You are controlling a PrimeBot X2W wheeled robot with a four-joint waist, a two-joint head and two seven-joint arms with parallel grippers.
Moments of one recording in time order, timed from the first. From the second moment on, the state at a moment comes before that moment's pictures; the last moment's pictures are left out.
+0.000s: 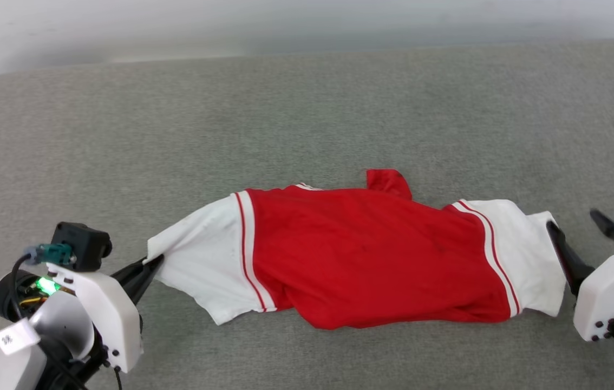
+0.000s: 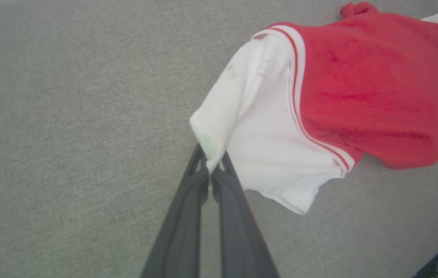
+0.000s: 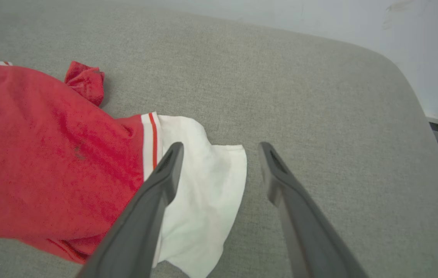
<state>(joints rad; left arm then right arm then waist) -0.19 0.64 -0.30 -0.04 -0.68 -0.10 0.41 -0.13 -0.32 -0.02 -0.08 0.22 0.13 0.34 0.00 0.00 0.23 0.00</state>
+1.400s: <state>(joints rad) -0.10 0.64 -0.31 -0.43 -0.64 -0.03 0.33 -0.33 -0.52 0.07 0.21 0.30 0.13 0.70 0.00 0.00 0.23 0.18</state>
